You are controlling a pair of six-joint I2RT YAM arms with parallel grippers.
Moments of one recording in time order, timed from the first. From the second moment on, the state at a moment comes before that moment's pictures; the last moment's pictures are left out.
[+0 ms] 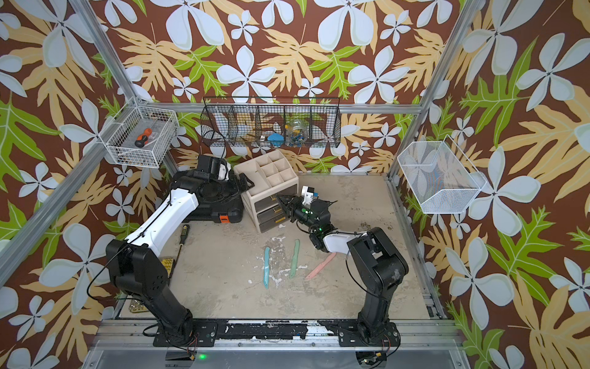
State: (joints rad) left arm -0.25 1.71 1.61 -0.68 0.33 -0.64; right arm 0.49 1.82 0.89 1.00 -0.40 1.54
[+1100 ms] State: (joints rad) left arm -0.25 1.71 1.60 -0.68 0.34 -0.64; right arm 0.46 1.89 0.96 1.00 -0.41 1.55
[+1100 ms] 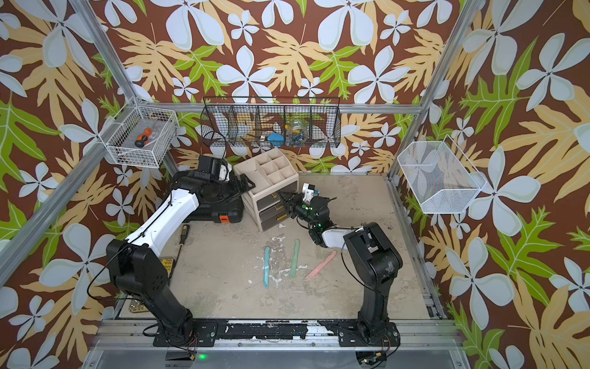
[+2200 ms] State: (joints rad) left arm -0.25 1.71 1.62 -0.67 0.34 -0.64; right arm 0.43 1.53 0.57 1.00 -0.45 1.54
